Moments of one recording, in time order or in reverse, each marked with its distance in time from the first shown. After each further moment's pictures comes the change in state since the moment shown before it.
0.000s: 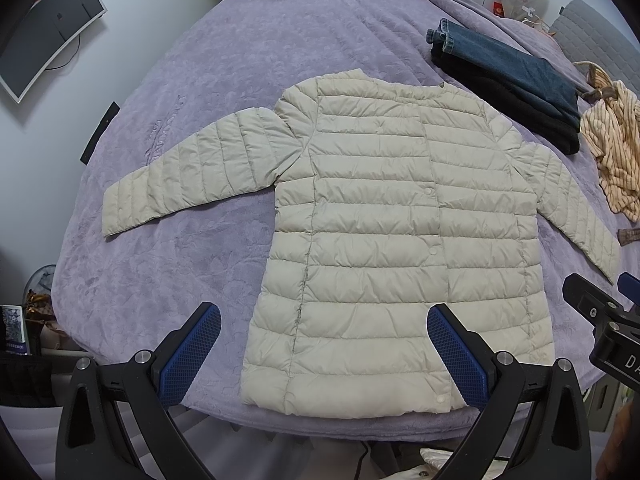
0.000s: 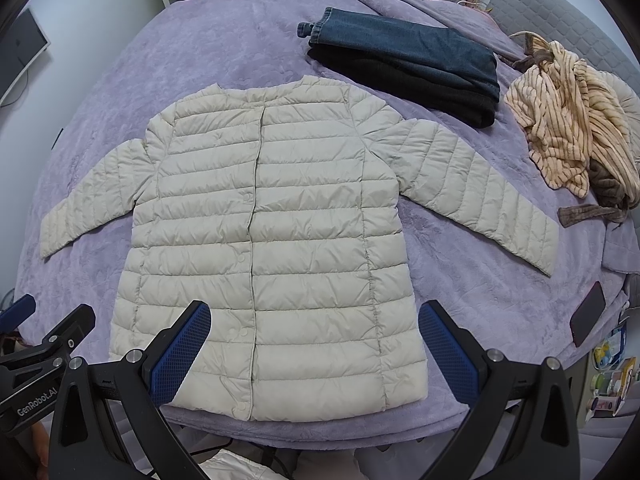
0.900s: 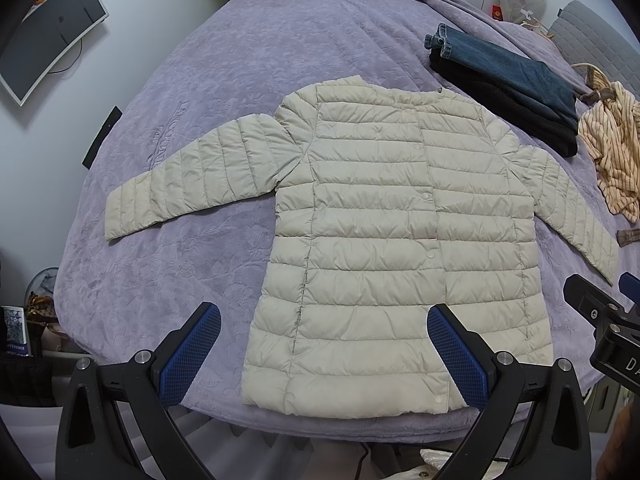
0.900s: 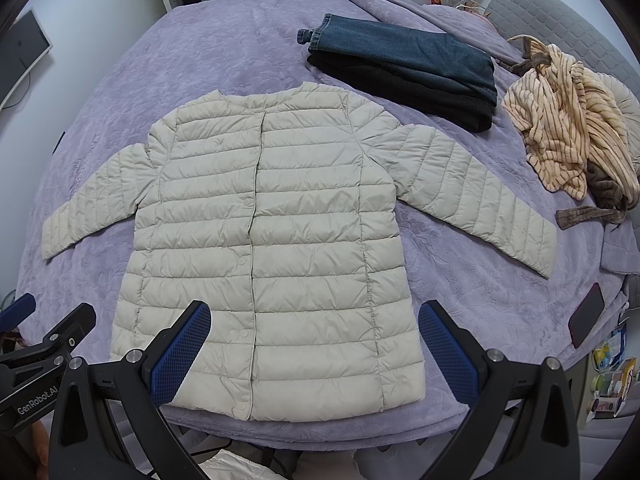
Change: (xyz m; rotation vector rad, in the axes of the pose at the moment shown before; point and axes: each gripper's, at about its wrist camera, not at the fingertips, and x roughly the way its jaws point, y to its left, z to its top) left arm -0.009 -0.003 0.009 0.003 -0.017 0.005; right arm -0.008 -0.002 0.003 -0.001 -0.014 -0.001
